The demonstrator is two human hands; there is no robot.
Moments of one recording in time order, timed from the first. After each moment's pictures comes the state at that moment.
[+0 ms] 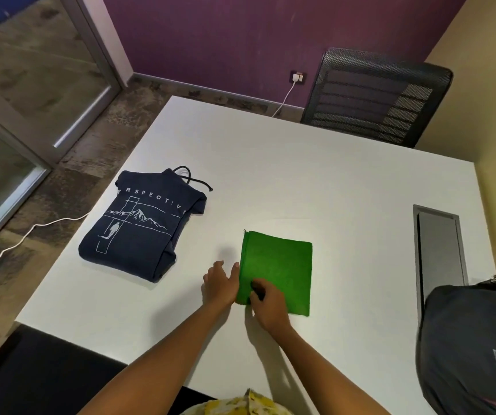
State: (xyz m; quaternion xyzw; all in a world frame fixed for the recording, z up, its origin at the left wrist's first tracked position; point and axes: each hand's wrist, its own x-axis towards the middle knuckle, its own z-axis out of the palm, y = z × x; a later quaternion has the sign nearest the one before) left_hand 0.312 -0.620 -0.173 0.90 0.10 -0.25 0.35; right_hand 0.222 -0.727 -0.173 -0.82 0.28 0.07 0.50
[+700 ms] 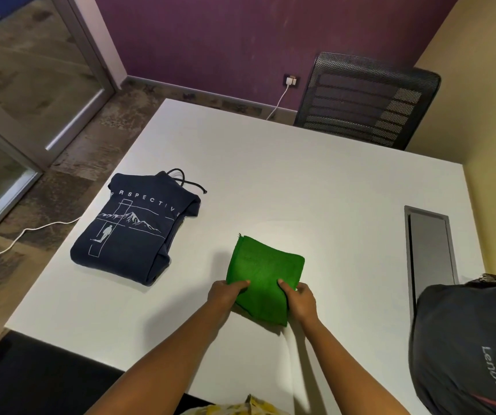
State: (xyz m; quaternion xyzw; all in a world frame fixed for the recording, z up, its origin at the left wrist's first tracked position) left_hand 0.300 -0.630 -0.166 0.74 0.22 -0.39 0.51; right_hand 0.209 -0.801 -0.168 -0.63 0.51 0.08 0.58
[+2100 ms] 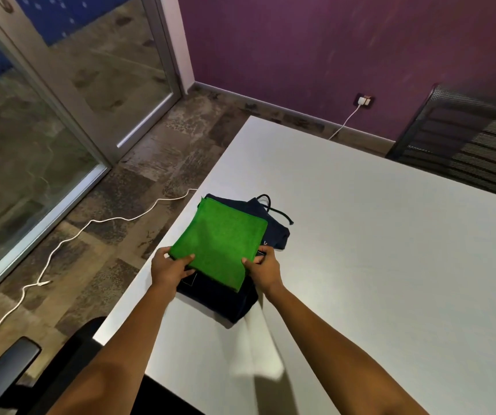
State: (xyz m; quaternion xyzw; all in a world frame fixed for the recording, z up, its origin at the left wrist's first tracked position) left_hand 0.514 -0.361 -0.119 0.68 0.34 -0.12 0.64; right_hand 0.467 -0.574 -0.145 -0.75 0.29 0.10 0.59
